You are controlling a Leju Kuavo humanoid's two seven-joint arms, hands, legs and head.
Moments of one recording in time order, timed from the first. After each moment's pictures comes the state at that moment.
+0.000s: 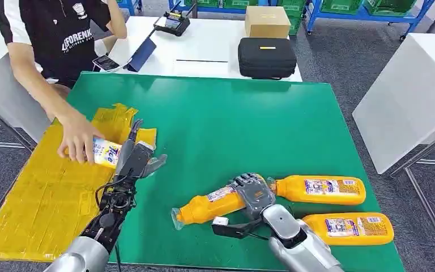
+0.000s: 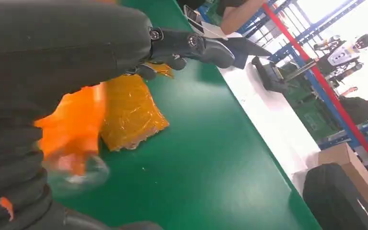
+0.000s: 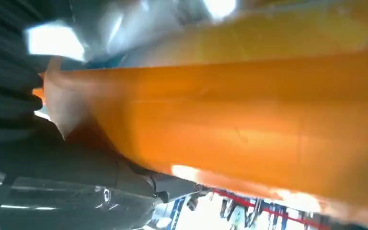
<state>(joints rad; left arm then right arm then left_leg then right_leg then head) -0.49 -0.23 -0.03 -0.52 -0.57 0.28 -0.60 -0.25 -0.14 0.50 -0.80 1.33 -0.13 -0.07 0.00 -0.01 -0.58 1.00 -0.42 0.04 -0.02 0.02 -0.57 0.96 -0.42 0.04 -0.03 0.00</state>
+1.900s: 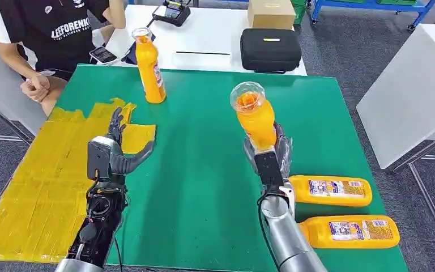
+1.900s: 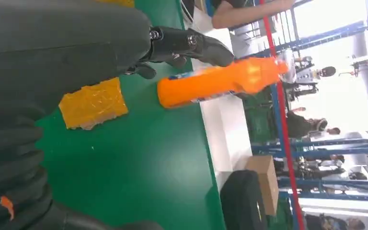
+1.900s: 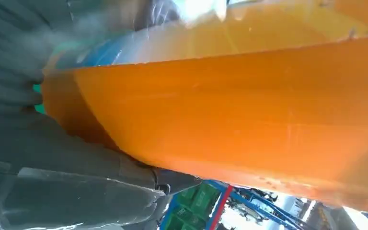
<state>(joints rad) -0.32 -0.22 -0.07 -0.98 -0.22 0.11 -0.54 -0.33 0.20 0.00 -0.87 0.43 -0.44 -0.60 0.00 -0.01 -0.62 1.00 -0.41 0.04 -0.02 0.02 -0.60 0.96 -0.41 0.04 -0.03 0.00</state>
